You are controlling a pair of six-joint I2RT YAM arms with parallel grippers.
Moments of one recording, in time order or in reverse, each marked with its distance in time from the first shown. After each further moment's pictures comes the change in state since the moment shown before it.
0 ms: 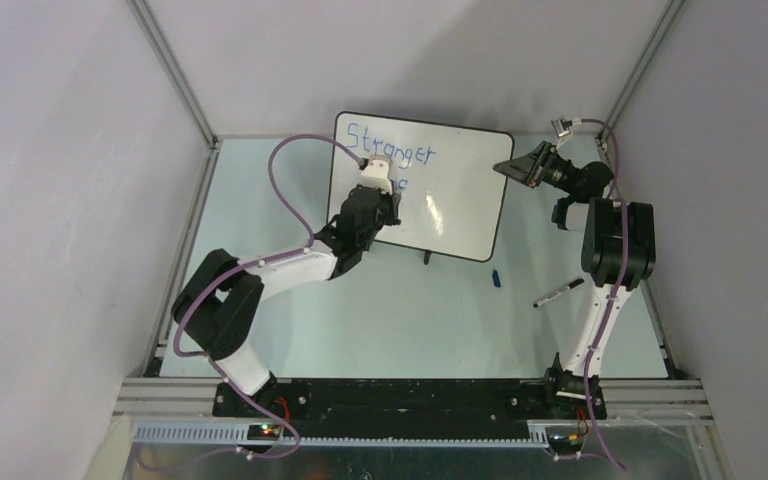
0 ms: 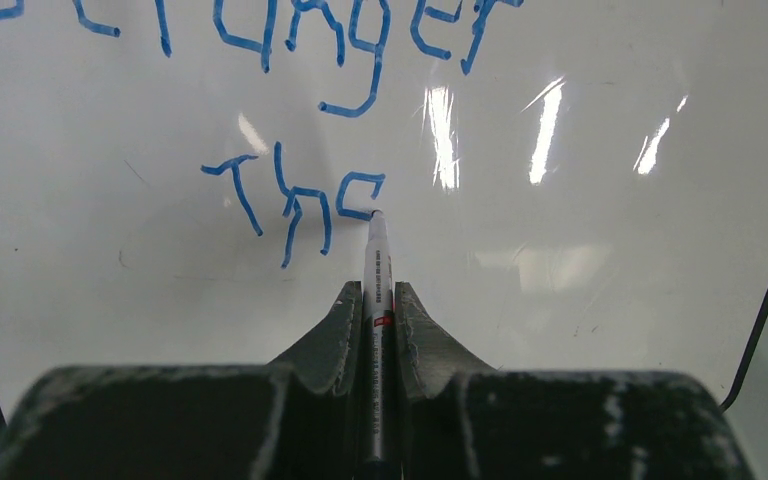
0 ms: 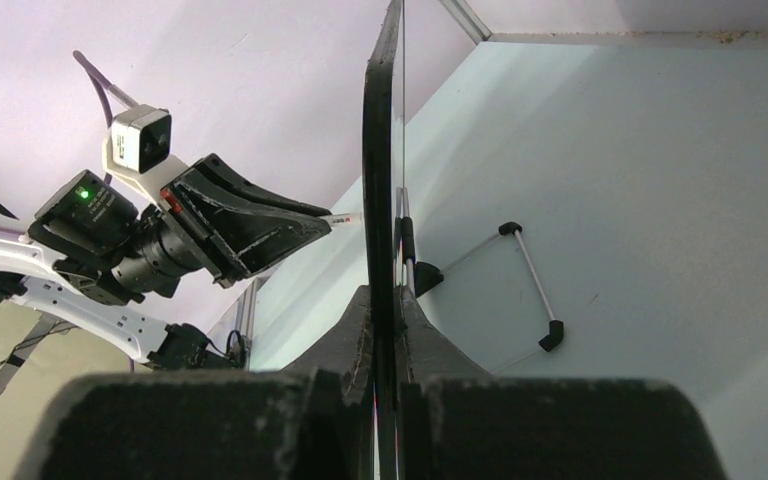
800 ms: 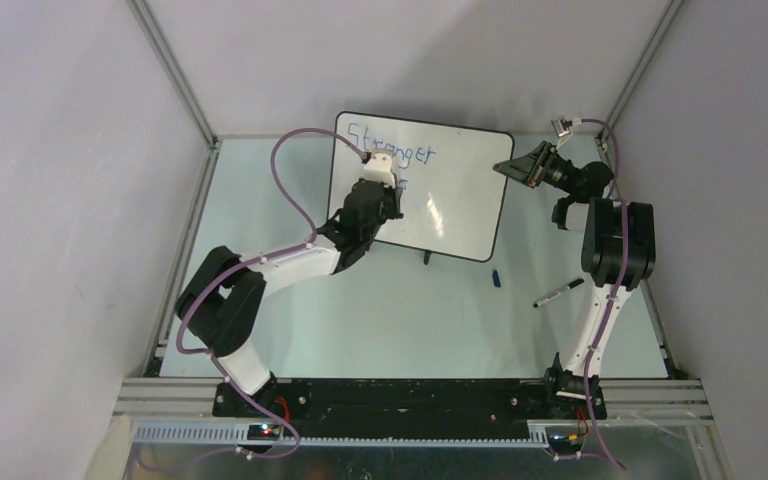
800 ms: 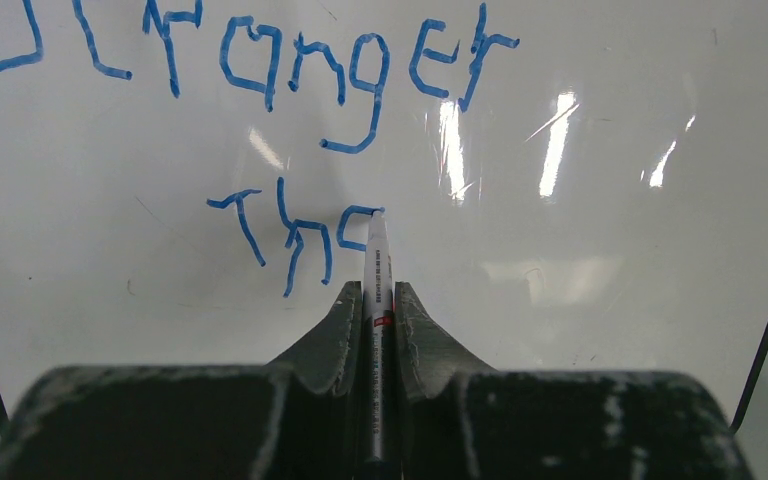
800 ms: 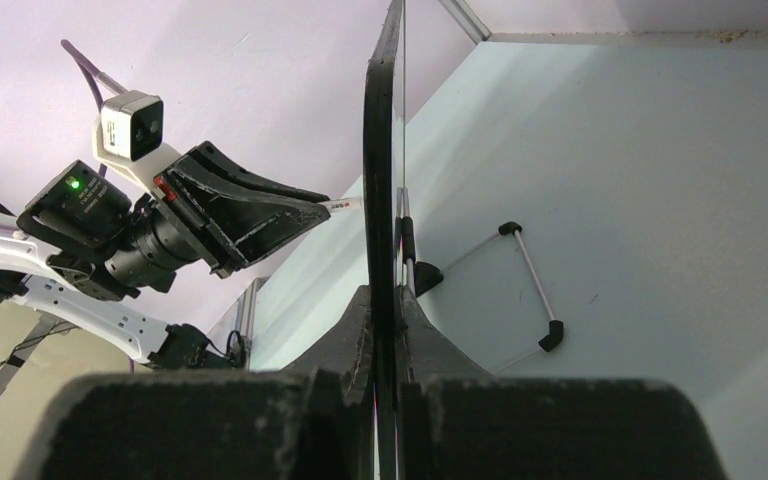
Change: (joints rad) left arm 0.000 0.026 0.065 -0.027 -0.024 0.016; right arm 0.000 0.000 0.000 0.000 0.000 0.000
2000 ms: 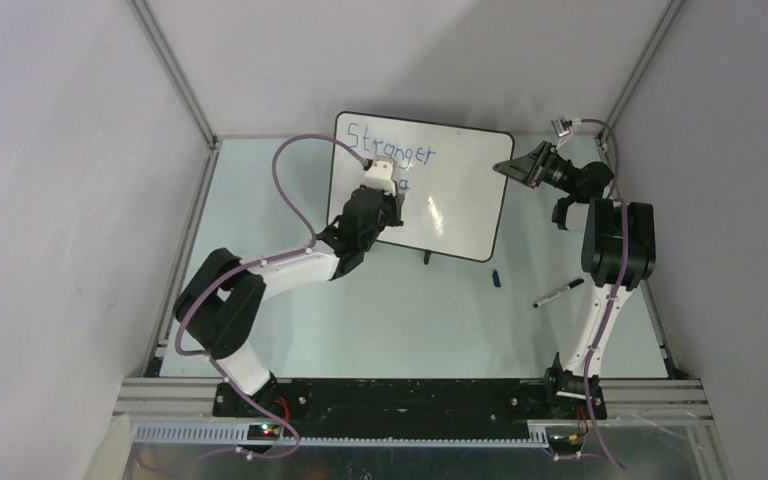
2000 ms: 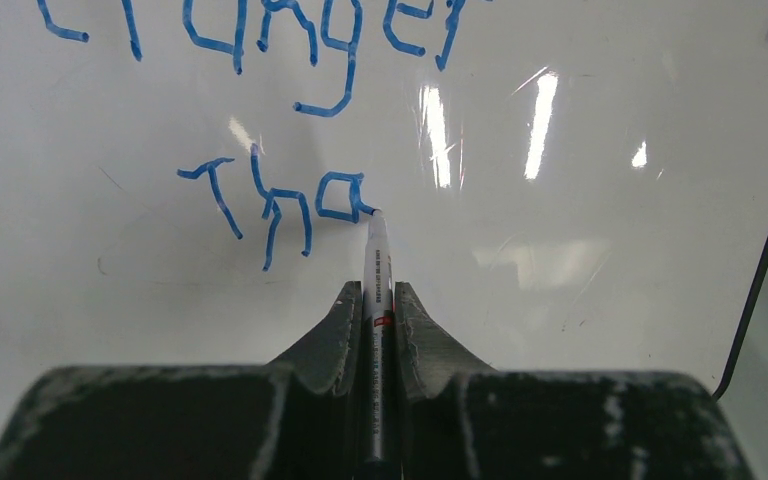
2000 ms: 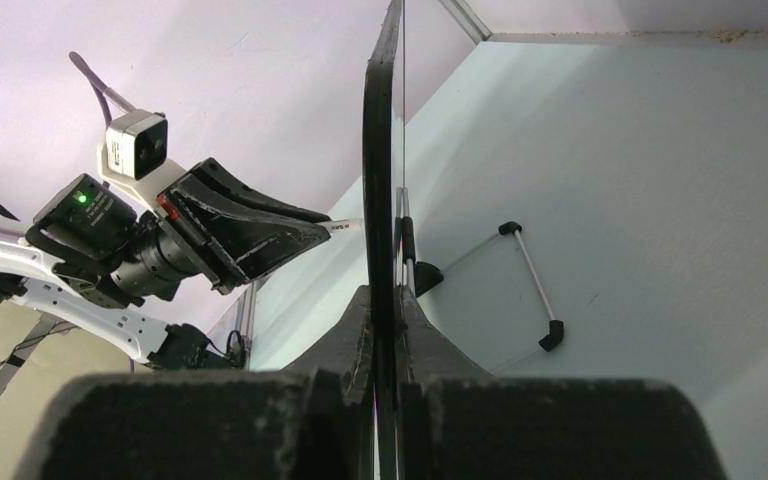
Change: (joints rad) left arm -0.011 -0.015 -0.056 0.035 0.036 0.000; right arm 0.000 0.000 0.000 0.000 0.000 0.000
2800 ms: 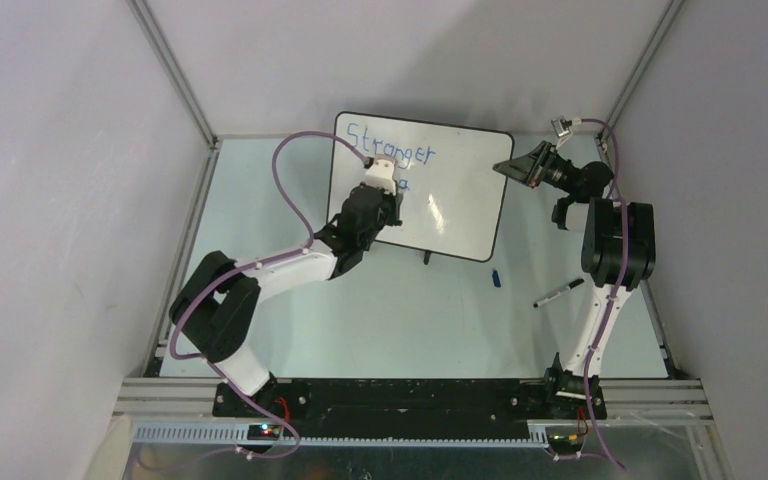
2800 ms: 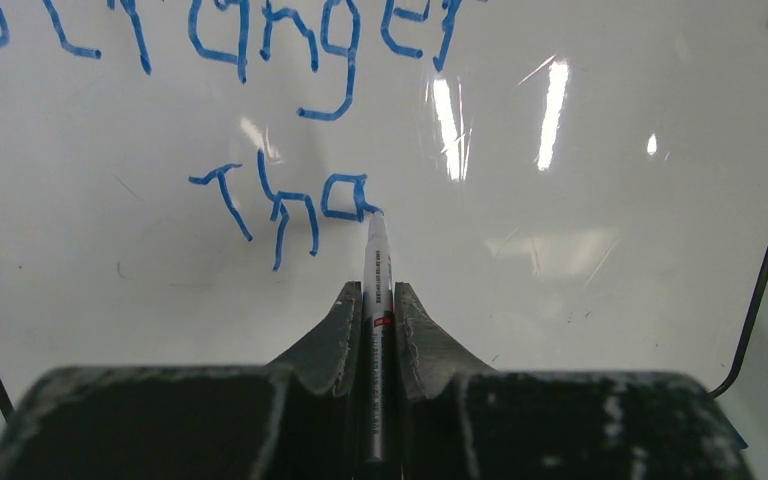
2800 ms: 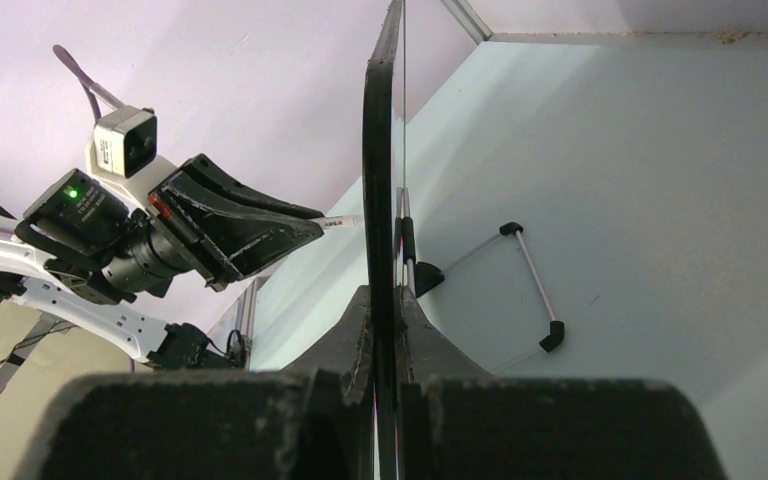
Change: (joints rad) left arm -0.003 -0.025 0.005 -0.042 0.000 0.036; right arm 0.000 -0.002 0.000 0.000 0.000 0.000
